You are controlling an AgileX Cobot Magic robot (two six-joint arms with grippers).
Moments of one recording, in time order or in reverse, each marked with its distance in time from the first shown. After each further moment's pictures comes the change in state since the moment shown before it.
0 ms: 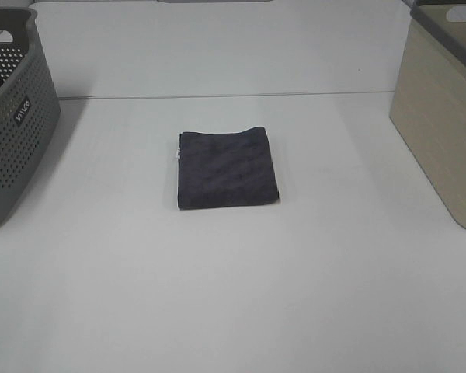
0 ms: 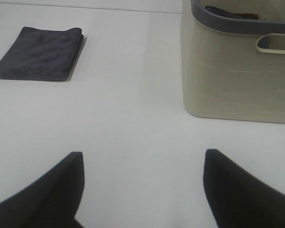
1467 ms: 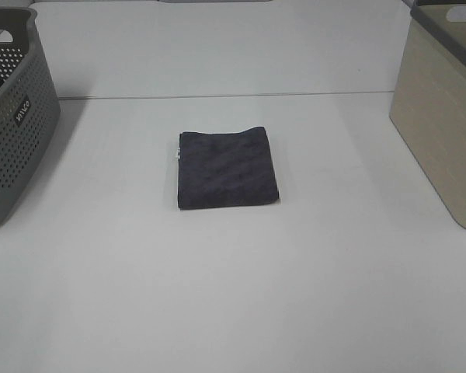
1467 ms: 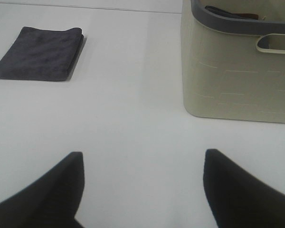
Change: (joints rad) left arm 0.000 0.000 0.000 0.000 0.000 0.000; right arm 0.000 0.000 0.000 0.000 0.000 0.000
